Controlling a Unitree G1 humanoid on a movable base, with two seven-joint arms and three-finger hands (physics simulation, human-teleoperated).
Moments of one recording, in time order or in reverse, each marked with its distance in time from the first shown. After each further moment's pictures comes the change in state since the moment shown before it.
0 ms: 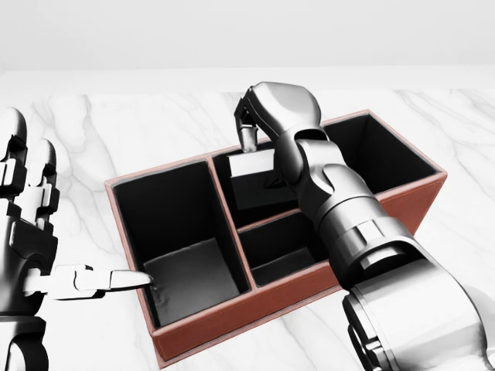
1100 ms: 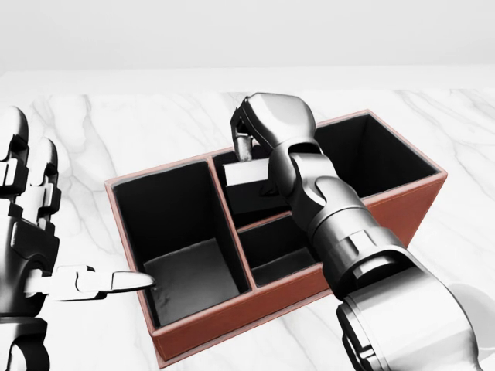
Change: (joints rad) left arm 0.004 -0.003 -0.008 -0.011 0.004 0.000 0.000; right arm 0.029 0.028 0.004 0.011 -0.013 0.000 -0.076
